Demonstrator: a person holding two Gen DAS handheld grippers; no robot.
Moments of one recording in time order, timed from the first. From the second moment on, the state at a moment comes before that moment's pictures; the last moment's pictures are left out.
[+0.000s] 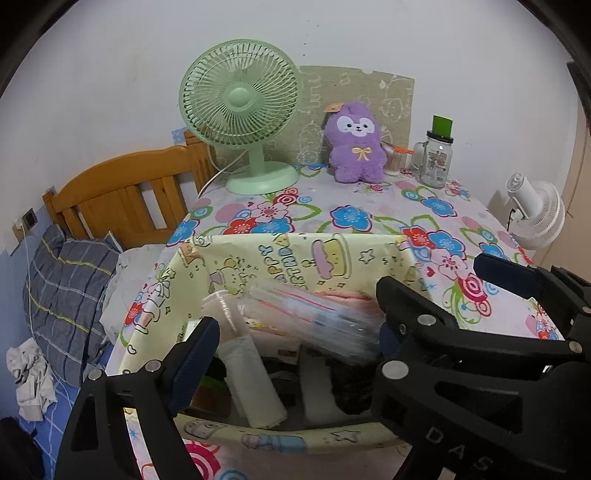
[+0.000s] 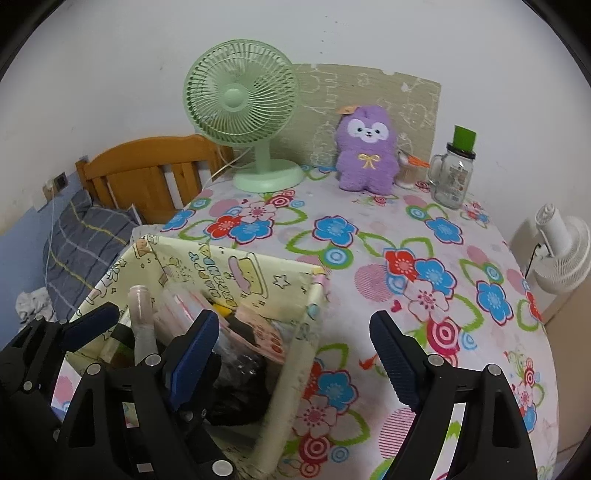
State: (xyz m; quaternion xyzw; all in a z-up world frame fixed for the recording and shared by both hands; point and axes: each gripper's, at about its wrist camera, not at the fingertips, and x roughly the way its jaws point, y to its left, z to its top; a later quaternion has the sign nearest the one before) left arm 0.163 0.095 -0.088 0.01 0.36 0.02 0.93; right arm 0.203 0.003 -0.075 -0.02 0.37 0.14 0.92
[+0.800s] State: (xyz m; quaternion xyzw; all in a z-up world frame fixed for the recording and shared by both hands) left arm 0.132 0.053 -0.076 0.01 0.35 0.01 0.94; right arm 0.166 -0.068 -0.061 -0.02 0.36 0.10 0.93
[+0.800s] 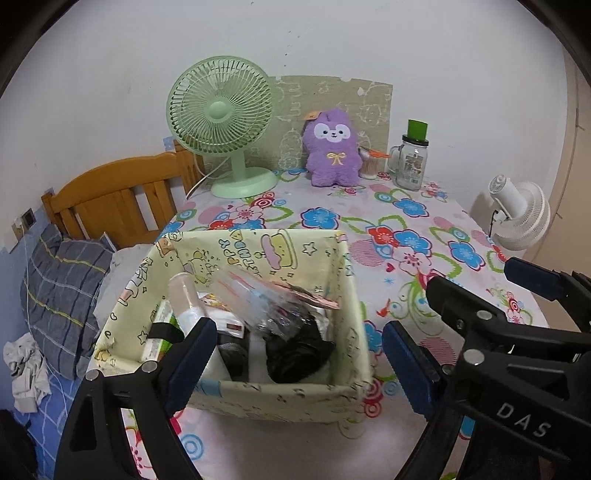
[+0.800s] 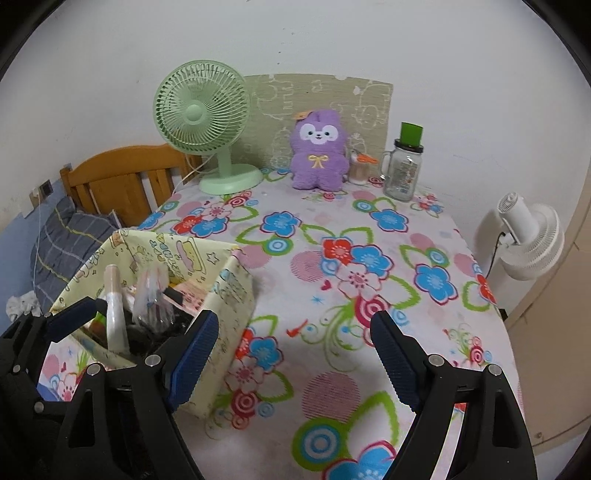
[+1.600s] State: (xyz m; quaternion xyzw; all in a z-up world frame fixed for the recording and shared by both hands) left arm 0.083 0.001 -0.046 0.02 0.31 -0.01 0.95; right arm 0.107 -0.156 -0.038 0.02 0.33 0.05 0.94
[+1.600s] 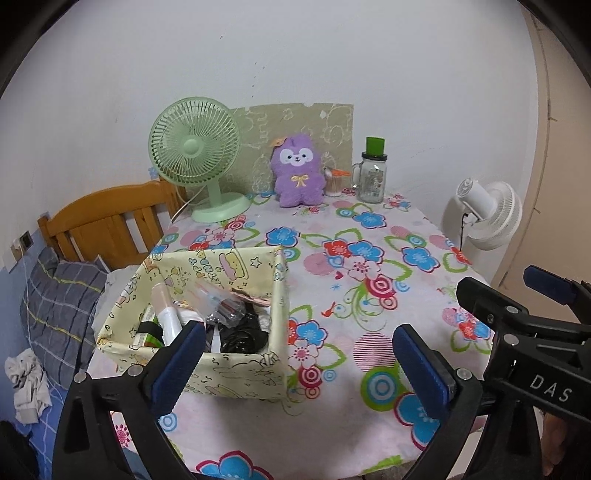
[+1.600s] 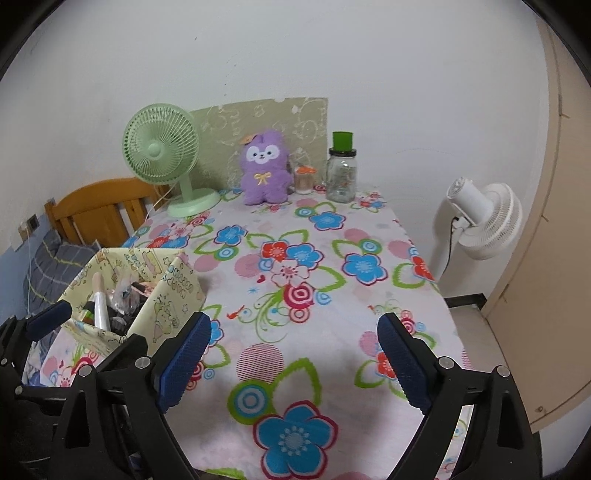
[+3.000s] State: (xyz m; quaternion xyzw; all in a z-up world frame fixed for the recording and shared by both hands) left arm 0.006 -0.004 0.011 0.02 0.24 -0.01 0.97; right arm 0.015 -0.189 0.016 0.03 0.25 0.02 0.97
